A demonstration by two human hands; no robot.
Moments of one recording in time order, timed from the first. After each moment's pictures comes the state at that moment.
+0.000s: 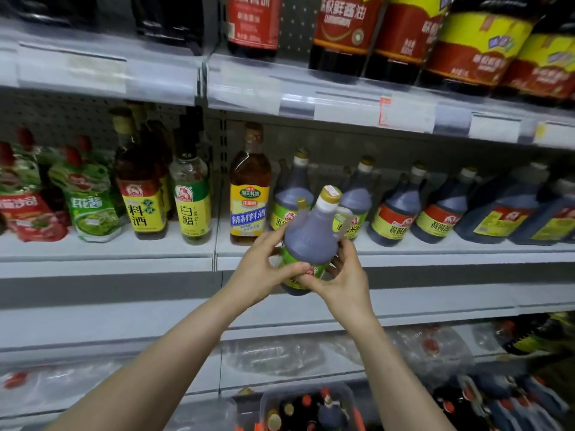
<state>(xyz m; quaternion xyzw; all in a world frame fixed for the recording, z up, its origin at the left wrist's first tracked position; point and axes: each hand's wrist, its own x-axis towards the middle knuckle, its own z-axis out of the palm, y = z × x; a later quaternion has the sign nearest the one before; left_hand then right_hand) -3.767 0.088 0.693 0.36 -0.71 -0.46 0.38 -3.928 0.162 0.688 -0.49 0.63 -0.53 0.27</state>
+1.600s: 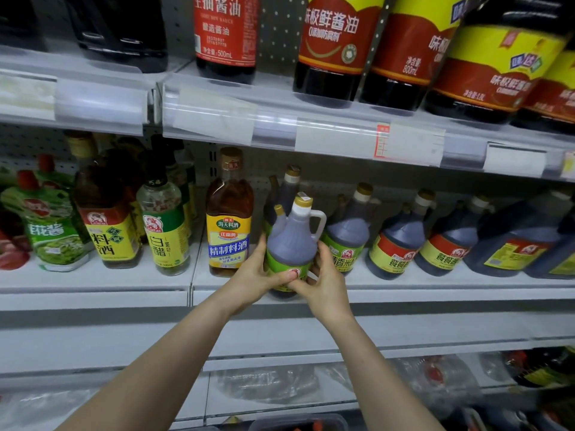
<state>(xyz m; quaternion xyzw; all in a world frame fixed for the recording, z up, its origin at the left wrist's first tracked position) -3.813 0.007 0.676 0.35 -0.64 -0.60 0.33 -3.964 0.072 0.682 -0.52 0.64 -0.48 0.30</state>
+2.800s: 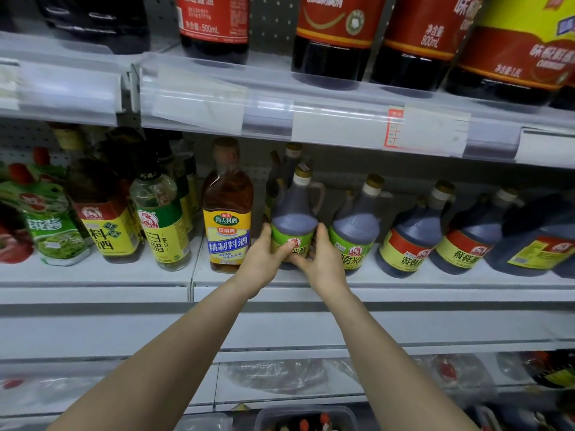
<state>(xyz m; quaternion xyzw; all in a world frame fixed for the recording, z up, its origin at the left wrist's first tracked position) -3.841 -0.016 0.681 0.49 -0.63 -0.50 0.34 -3.972 0.018 0.683 -0.56 0.70 -0.38 0.24</state>
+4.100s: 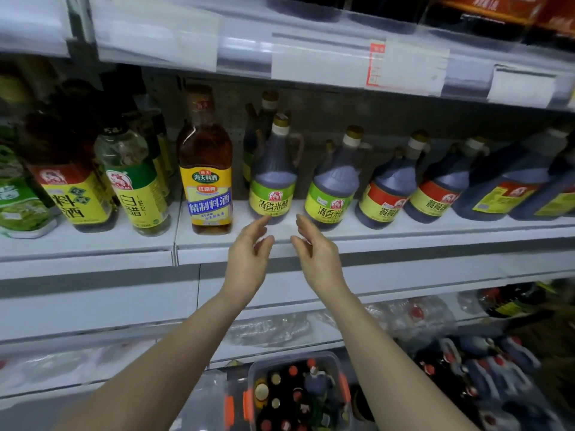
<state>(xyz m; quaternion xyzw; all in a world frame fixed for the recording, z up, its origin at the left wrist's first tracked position) -3.836 0.042 0.638 0.45 -0.62 -0.47 0.44 -3.973 0.087 0.653 -0.54 0.70 -0.41 0.21</state>
